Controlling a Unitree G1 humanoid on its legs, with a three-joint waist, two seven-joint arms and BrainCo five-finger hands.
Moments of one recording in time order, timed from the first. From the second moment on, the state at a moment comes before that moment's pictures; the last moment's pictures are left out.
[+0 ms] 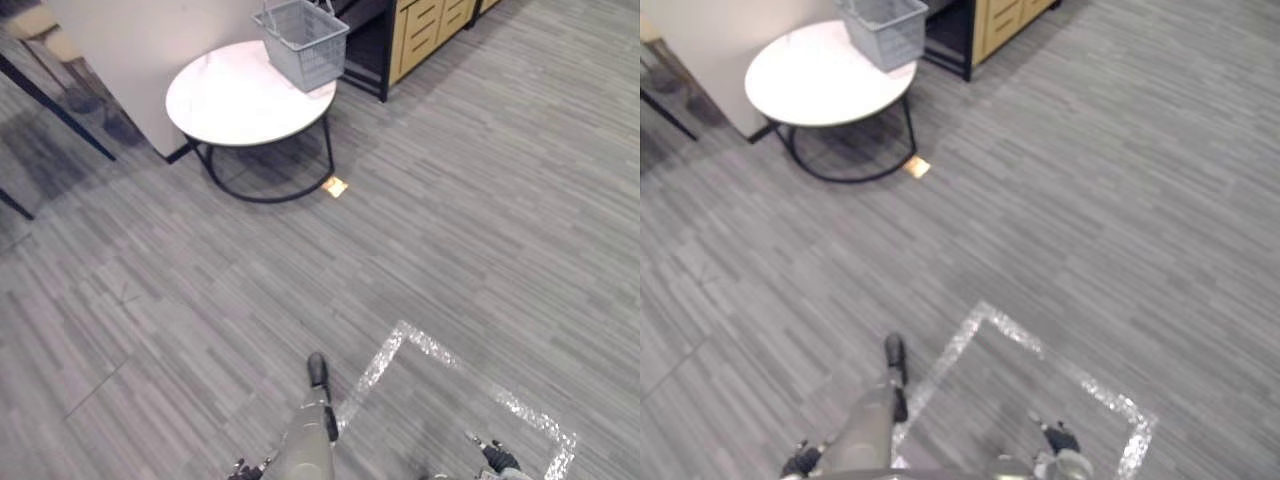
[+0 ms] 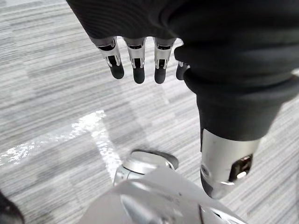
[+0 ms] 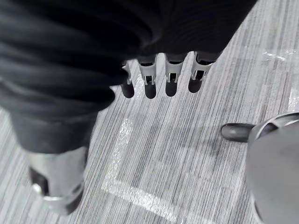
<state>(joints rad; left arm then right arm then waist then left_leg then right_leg) 0.13 0.11 0.16 1.09 -0.35 -0.16 0.11 -0.04 -0.06 -0.29 1.20 0.12 -0.10 -0.08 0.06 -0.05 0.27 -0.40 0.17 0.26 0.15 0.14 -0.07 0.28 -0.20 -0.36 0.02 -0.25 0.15</state>
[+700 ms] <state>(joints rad) 0.09 0.09 0.17 1.03 -0.33 -0.16 0.10 -0.03 -0.05 -0.34 1.13 0.11 -0.13 -0.04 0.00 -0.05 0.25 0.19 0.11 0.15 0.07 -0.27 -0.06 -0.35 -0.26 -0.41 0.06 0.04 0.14</state>
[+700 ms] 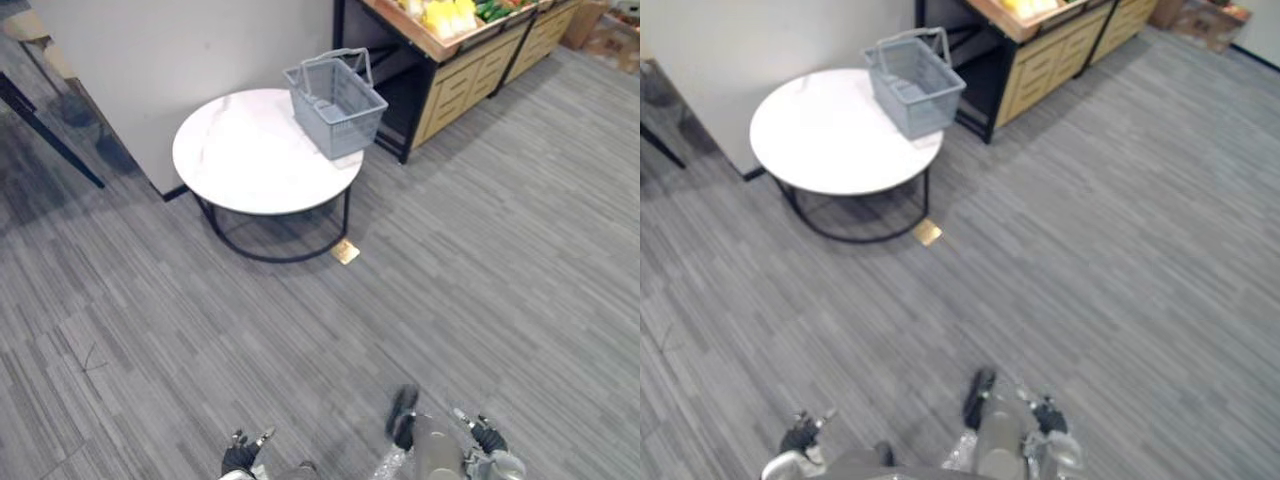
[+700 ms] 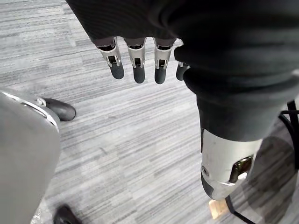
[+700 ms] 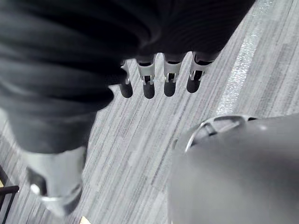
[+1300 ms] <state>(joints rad) 0.04 0.05 0.20 1.01 -0.31 -0.17 0.10 -0.03 -0.10 -0.29 1.15 0.06 -0.10 -0.06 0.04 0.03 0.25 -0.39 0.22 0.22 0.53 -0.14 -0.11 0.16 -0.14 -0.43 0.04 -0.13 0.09</state>
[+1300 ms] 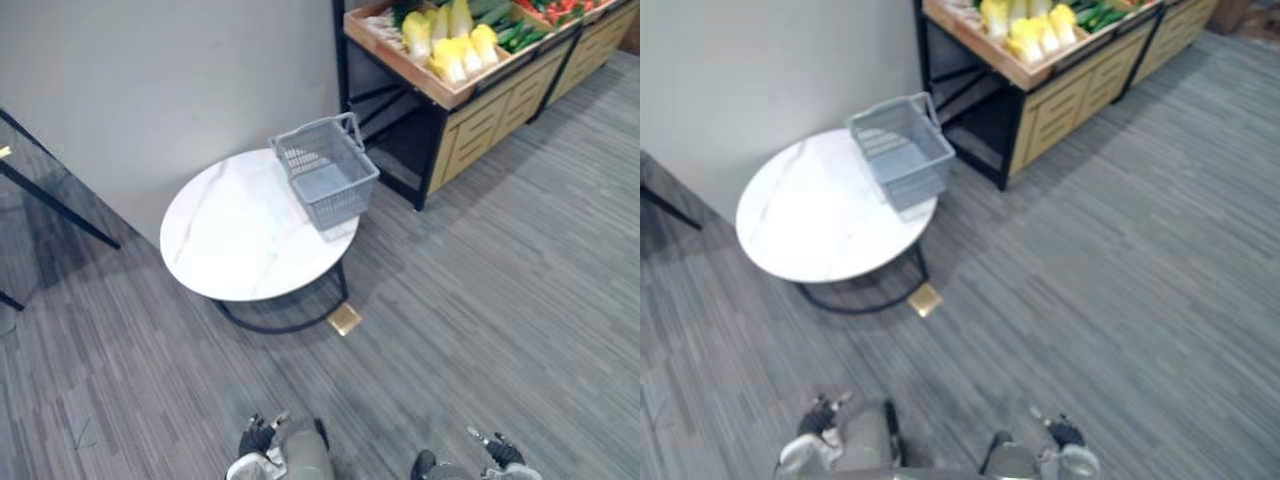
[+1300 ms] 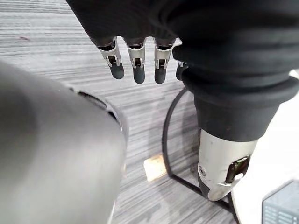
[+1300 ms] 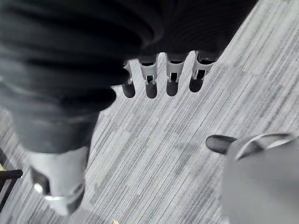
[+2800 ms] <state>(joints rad) 0.16 0.07 0.26 1.06 -0.30 -0.16 0.19 0.01 -0.16 -0.12 0.88 0.02 -0.10 -0.09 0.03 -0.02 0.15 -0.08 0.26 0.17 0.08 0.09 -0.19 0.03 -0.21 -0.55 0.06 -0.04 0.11</state>
